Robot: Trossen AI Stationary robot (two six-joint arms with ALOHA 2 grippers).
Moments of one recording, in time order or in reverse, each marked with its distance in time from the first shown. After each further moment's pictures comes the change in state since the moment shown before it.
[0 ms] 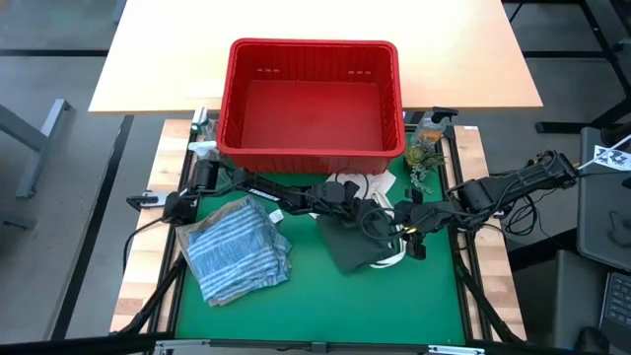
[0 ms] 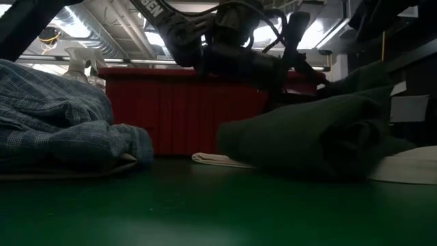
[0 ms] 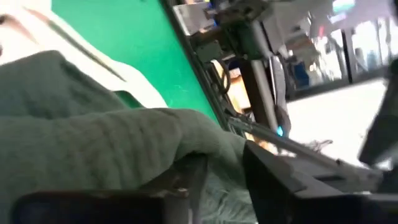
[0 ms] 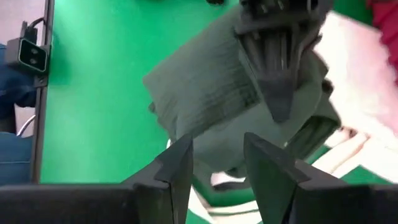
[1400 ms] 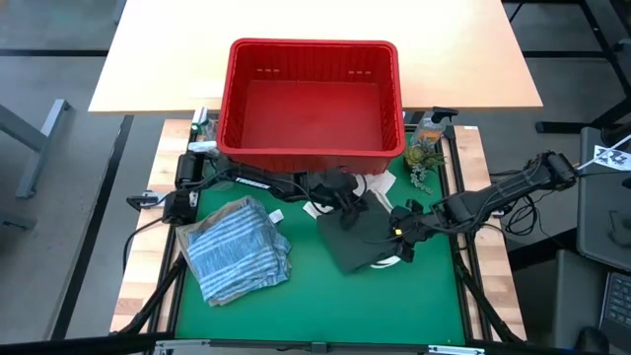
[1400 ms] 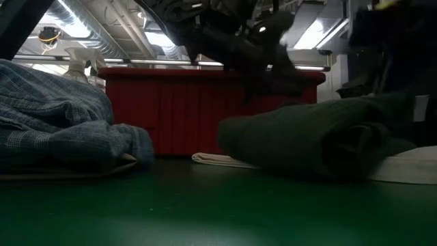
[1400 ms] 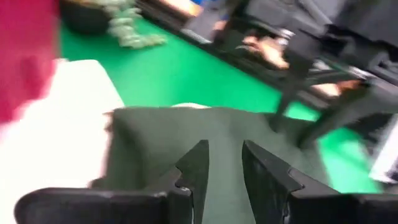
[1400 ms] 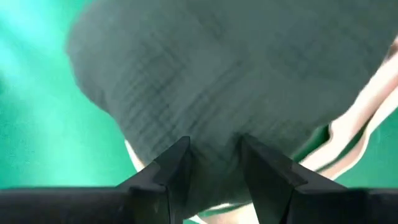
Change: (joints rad) left arm 0.055 -0.143 -0.001 -0.299 0.011 0.692; right arm 0.001 0.013 -0.313 0.208 0.012 0.249
